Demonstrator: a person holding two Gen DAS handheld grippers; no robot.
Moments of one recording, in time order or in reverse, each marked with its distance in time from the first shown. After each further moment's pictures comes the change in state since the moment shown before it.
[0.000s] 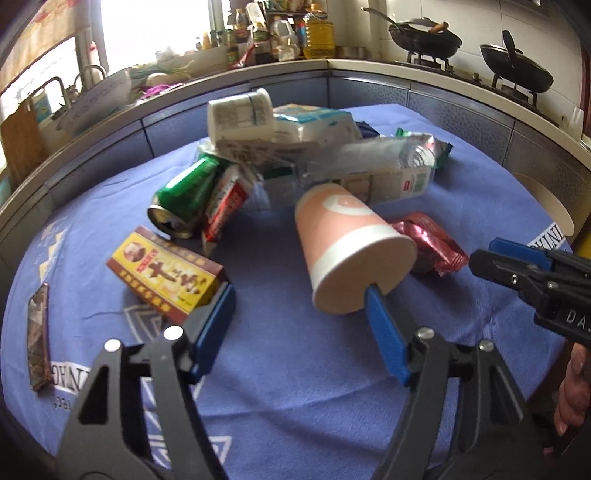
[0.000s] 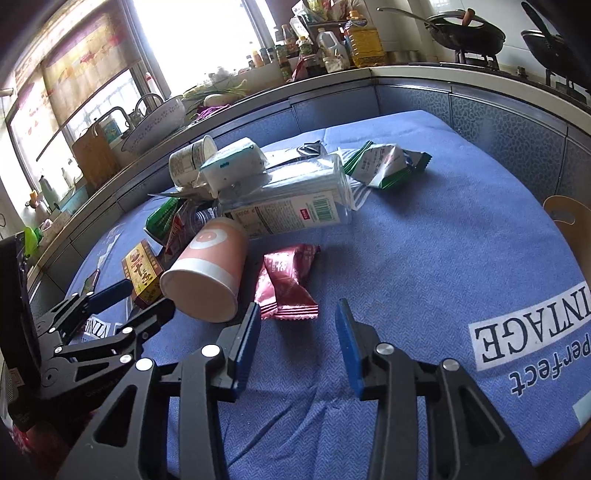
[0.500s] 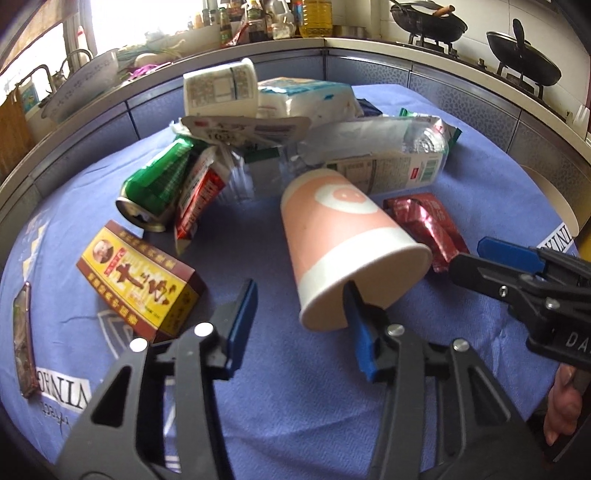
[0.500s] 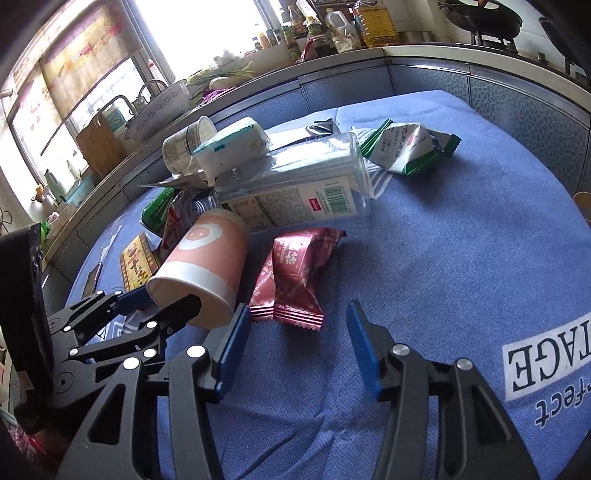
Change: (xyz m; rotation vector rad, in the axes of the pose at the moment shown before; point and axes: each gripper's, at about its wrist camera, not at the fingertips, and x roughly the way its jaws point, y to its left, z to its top) left arm 0.031 -0.002 0.011 -0.017 0.080 -0.025; right arm 0.023 -0.004 0.012 0.016 0.044 0.053
